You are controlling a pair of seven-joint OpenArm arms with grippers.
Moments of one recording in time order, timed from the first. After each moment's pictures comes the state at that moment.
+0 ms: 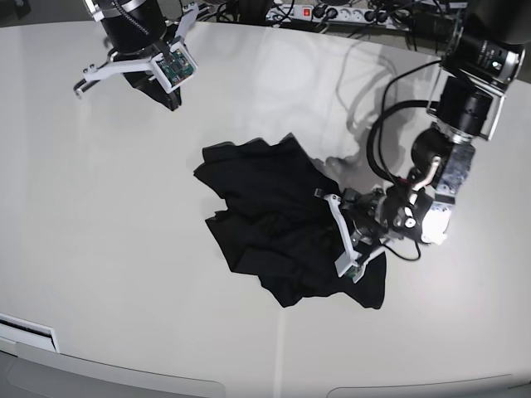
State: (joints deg) left arm -21.4 -20.5 25.0 69.6 -31.5 -20.0 51.3; right arm -43.5 16.7 -20.1 133.2 -23.1 2.5 -36.0
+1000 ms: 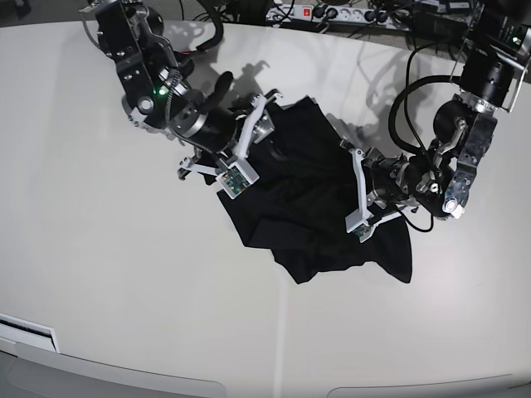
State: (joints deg) left arm -13.5 -26.0 25.1 76.2 -31.6 -26.1 56.3; right arm -10.1 6.2 -20.2 96.7 10.9 19.1 -33.1
